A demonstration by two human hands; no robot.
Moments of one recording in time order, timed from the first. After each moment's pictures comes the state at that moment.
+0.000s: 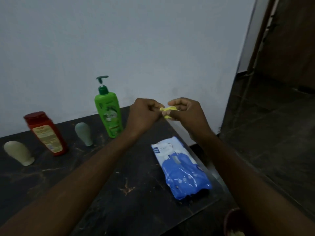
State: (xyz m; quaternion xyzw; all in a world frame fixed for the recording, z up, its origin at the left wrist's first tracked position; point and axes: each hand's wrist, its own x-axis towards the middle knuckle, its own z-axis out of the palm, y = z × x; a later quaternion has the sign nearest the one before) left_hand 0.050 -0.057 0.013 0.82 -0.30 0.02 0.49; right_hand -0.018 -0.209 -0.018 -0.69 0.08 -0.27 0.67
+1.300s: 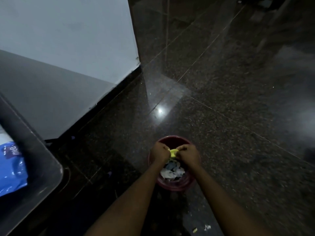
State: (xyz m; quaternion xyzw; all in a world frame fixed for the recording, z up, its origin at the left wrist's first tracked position) left_hand -0.213 -0.340 -0.456 0.87 -0.22 -0.37 0.25; right_hand -0.324 -0.402 -0.463 -0.59 0.61 -0.06 0.53
